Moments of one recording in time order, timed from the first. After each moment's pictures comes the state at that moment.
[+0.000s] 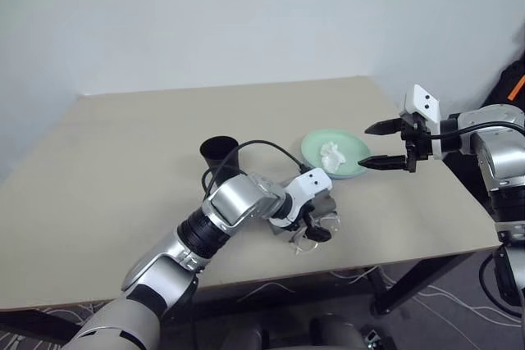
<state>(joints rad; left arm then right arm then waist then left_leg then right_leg) -0.78 0.31 -0.62 -0.03 -0.37 1.20 -0.66 -0.81 -0.76 0.12 0.29 0.15 0.44 1.37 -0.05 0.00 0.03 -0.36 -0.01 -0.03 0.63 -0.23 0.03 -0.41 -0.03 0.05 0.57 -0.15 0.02</state>
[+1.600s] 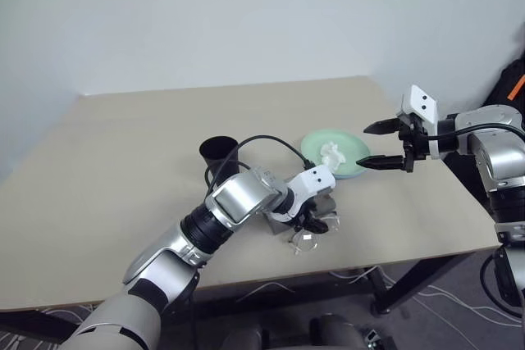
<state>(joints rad) -0.82 0.32 -0.64 -0.03 -0.29 1.17 -0.76 -0.80 -0.76 0.13 0.28 0.16 0.44 1.34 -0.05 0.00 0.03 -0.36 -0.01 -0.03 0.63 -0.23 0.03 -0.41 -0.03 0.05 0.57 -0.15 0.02</state>
